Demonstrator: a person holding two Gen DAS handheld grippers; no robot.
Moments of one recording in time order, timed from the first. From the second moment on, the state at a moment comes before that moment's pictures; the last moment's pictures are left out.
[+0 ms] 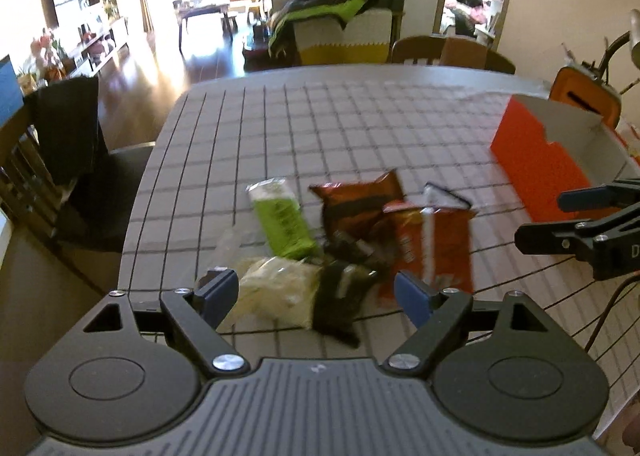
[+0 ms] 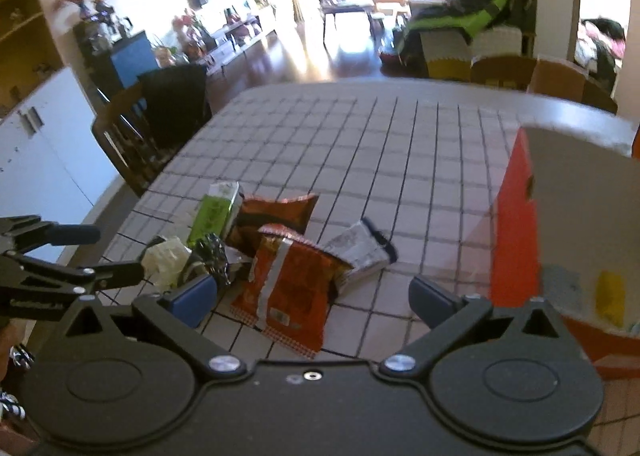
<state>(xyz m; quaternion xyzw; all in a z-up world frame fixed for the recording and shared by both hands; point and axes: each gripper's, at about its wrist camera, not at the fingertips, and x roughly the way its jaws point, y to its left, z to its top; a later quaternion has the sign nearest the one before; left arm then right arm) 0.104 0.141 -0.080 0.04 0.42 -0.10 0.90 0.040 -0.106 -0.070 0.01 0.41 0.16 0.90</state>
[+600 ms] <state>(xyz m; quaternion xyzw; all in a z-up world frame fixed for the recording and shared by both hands) 0.162 0.174 -0.129 0.09 0.48 -0.17 0.86 0.080 -0.051 -0.121 0.02 0.46 0.07 0.89</state>
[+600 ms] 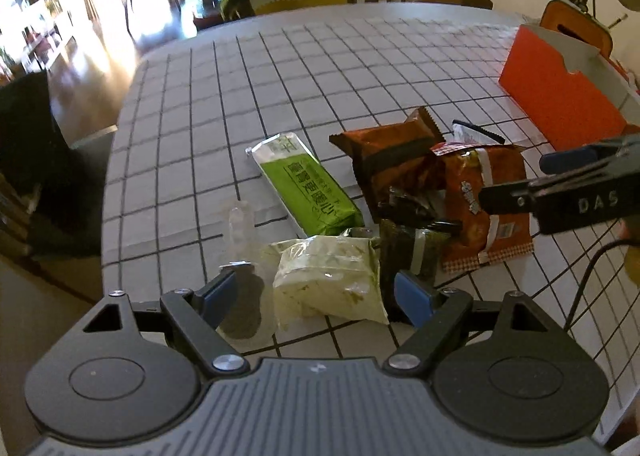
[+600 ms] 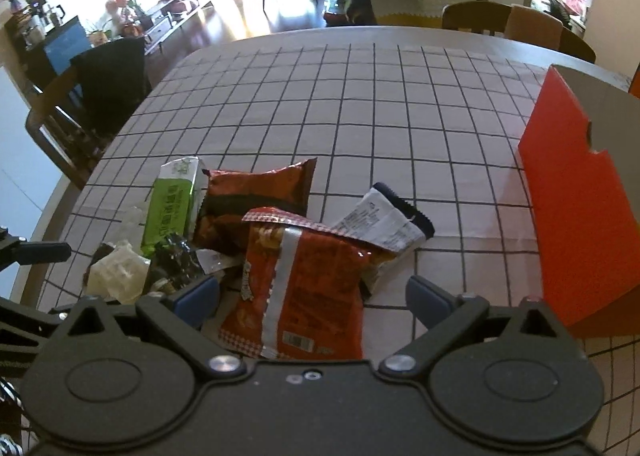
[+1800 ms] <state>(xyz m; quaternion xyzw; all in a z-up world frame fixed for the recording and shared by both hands) 0.180 0.179 -0.150 0.07 0.51 -0.18 0.84 0.092 -0.025 -0.143 -0.02 0.49 0.00 0.87</state>
